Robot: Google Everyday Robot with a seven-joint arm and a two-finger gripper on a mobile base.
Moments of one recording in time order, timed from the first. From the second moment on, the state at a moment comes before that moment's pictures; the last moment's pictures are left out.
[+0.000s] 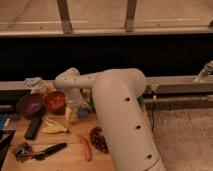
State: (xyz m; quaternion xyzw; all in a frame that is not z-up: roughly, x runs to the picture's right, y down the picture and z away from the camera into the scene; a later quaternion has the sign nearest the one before) arm -0.163 0.157 0.868 -0.38 0.22 0.38 0.81
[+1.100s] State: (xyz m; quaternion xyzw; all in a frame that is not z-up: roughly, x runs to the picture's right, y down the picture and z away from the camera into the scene) arm -0.162 0.141 0.861 -0.38 0.19 0.38 0.82
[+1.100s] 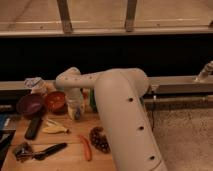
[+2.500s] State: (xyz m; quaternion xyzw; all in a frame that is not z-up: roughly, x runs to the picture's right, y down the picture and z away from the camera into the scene) arm -0.240 -0.036 0.767 -0.30 -0.03 0.30 0.90
